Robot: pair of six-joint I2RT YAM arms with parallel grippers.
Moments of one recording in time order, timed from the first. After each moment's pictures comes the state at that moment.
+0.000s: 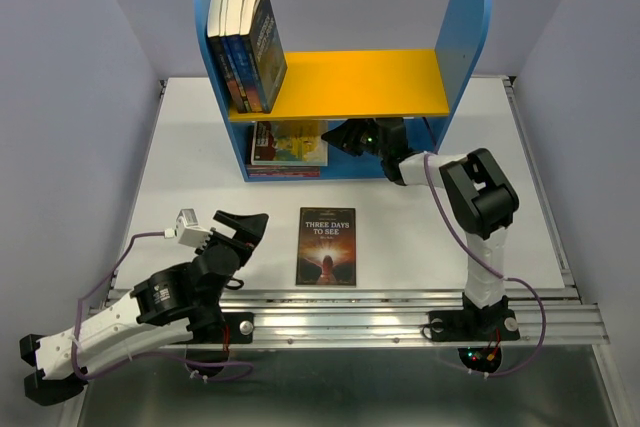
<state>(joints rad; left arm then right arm) -1.11 0.29 0.43 -0.69 -0.85 -1.53 0.46 2.05 1.20 0.65 -0.38 0.96</state>
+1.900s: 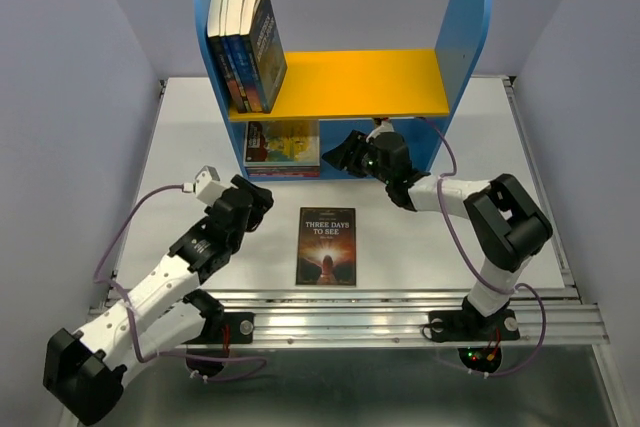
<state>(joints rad) -0.64 0.74 0.52 -0.36 -0.51 -1.17 0.57 1.77 0.95 0.56 -0.15 0.86</state>
